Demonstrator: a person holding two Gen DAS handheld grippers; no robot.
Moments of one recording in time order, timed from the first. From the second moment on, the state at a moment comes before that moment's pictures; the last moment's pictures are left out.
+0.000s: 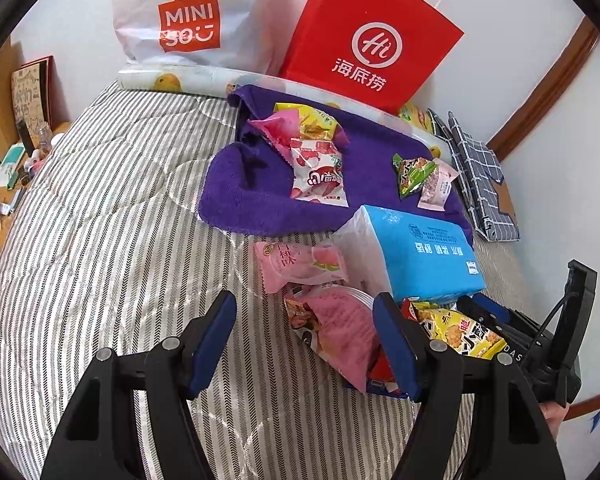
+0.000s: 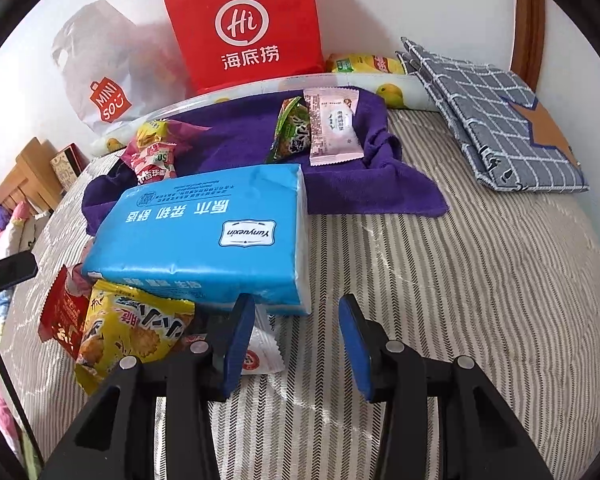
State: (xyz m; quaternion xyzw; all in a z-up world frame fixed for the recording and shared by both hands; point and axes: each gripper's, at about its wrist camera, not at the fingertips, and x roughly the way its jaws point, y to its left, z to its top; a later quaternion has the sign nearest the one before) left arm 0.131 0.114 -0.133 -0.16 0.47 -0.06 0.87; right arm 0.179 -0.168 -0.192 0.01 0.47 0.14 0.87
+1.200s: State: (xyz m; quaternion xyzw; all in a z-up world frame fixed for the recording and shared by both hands) left arm 0.115 0.092 -0.126 -0.15 0.47 -0.06 0.87; right arm 0.116 -0.170 -0.177 -0.02 0.47 0.24 0.85
